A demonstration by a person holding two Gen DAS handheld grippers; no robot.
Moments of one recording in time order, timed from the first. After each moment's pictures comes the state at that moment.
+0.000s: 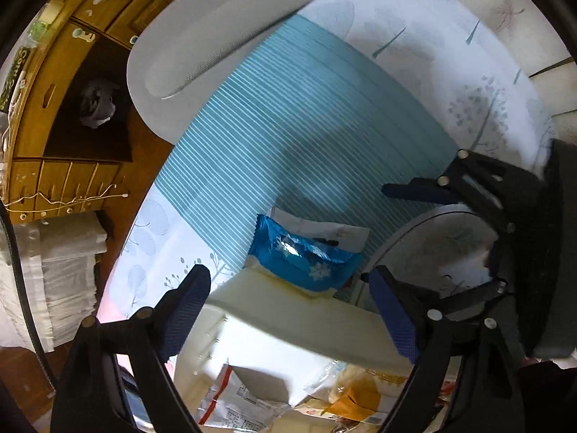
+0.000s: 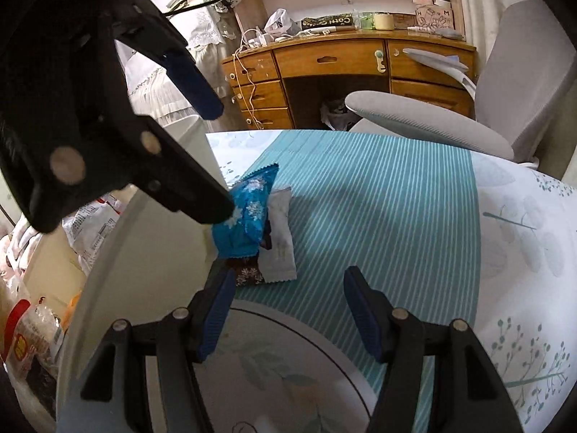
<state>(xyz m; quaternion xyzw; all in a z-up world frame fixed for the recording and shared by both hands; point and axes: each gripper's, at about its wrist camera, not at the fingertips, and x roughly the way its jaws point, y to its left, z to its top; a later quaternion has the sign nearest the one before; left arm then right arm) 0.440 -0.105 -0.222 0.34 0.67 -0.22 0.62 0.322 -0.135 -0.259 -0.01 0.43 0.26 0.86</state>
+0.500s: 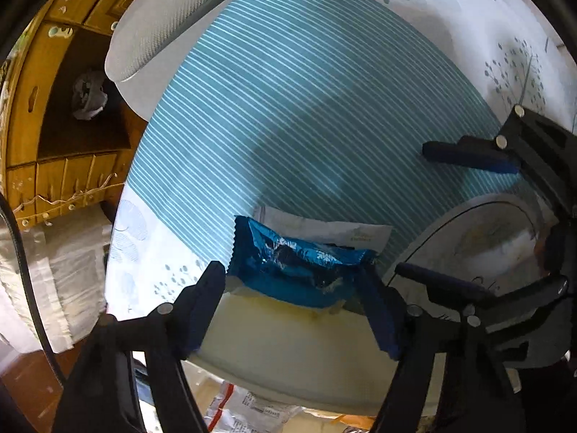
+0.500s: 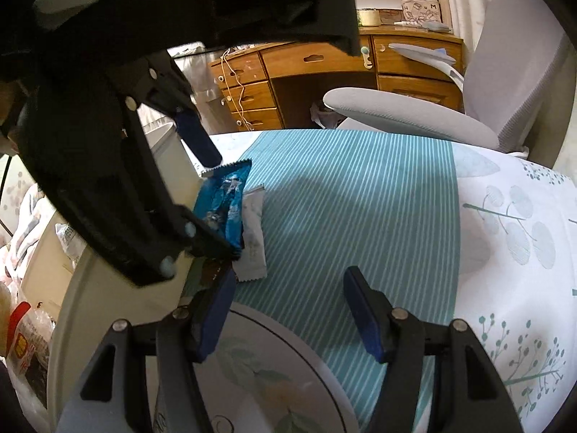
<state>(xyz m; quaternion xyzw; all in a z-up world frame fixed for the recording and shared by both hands) 0.447 -0.116 -0.271 0.38 0.69 -0.21 0.58 0.325 -0.151 -0.258 0.01 0.43 0.25 0.87</state>
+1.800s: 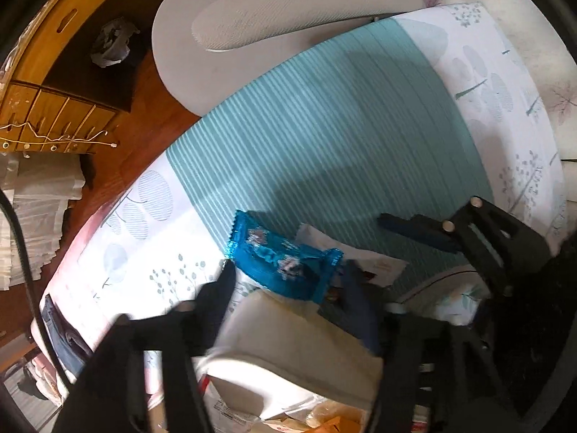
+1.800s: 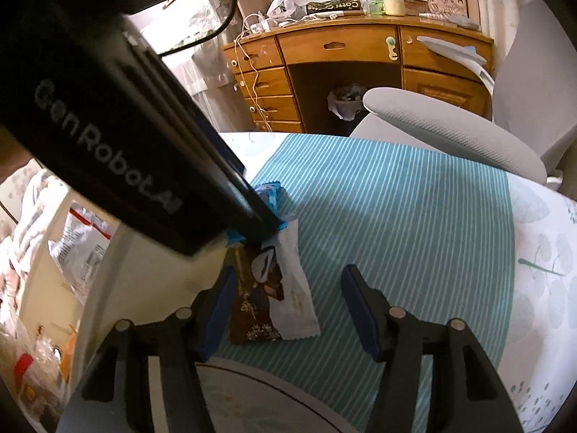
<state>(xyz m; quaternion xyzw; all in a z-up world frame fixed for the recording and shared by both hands) 0.499 -0.058 -0.260 0.22 0.72 -0.16 0.64 0.366 -0.103 -0.260 -0.02 0.46 0.27 0.85</state>
